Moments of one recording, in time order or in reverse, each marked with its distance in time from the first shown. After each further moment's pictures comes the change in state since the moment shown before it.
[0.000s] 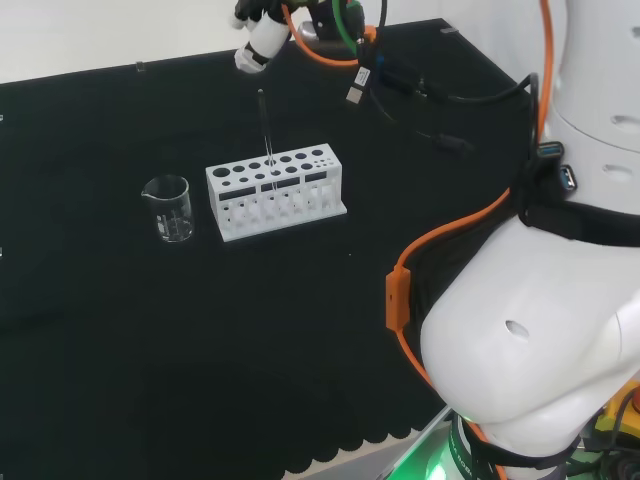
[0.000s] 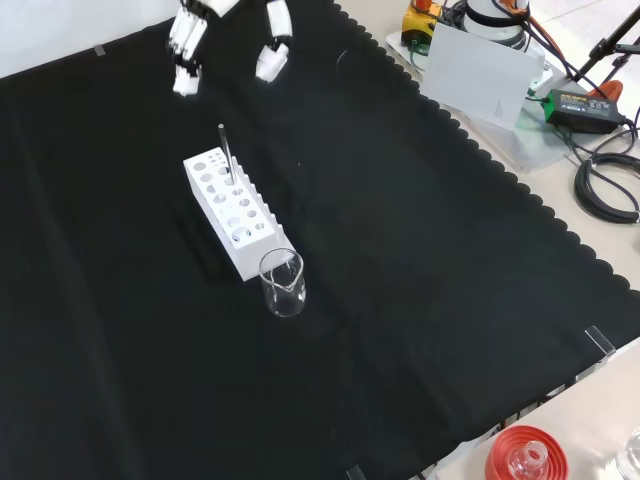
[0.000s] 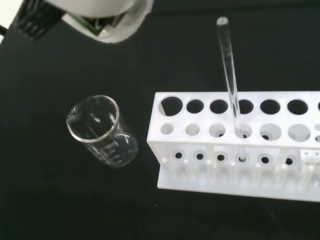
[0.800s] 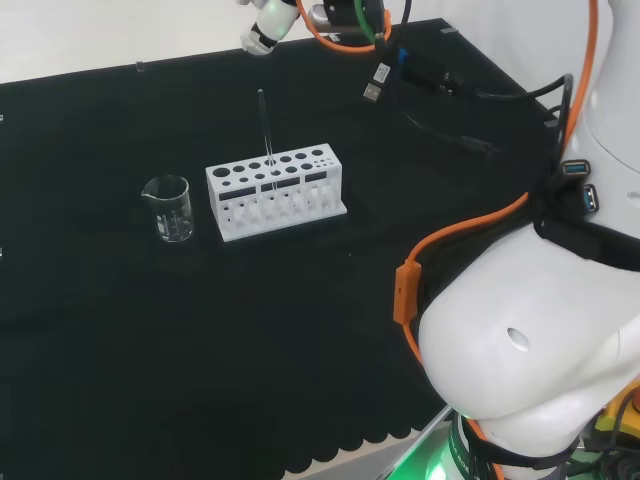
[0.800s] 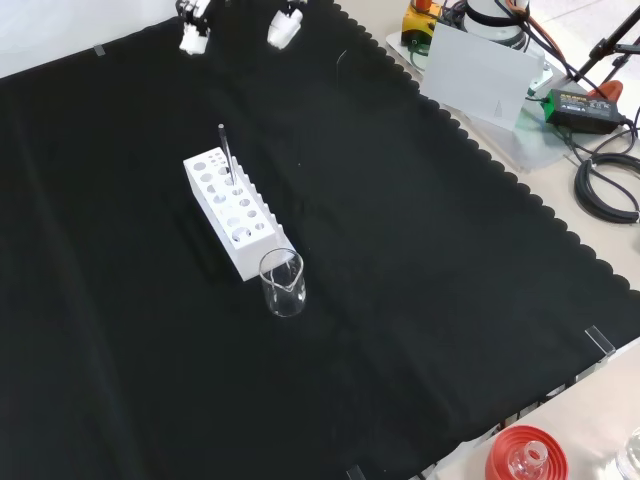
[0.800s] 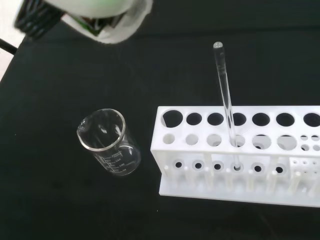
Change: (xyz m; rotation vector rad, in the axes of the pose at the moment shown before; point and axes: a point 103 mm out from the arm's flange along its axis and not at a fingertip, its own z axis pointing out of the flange) arm 0.005 -0.038 -0.025 -0.065 -0.009 0.007
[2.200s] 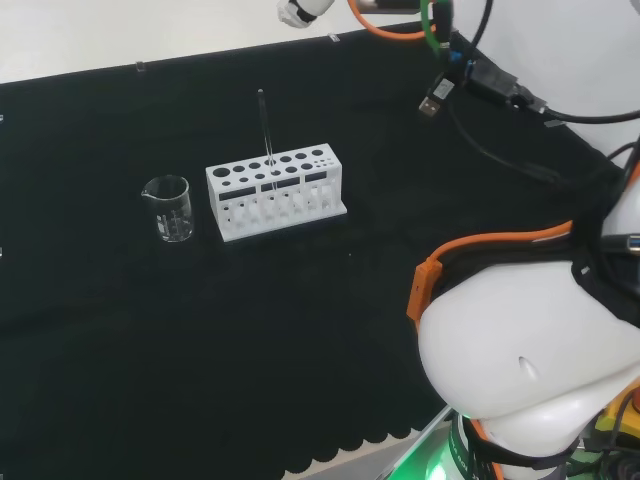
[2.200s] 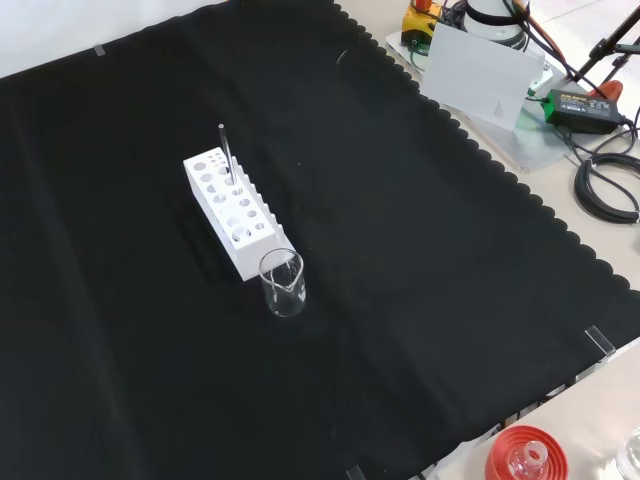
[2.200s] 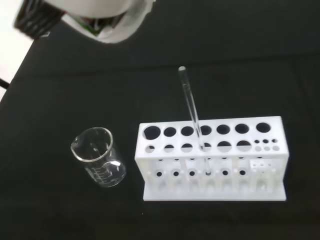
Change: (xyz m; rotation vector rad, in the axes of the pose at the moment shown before) arm -0.005 -0.090 -0.035 -0.116 -0.009 0.074
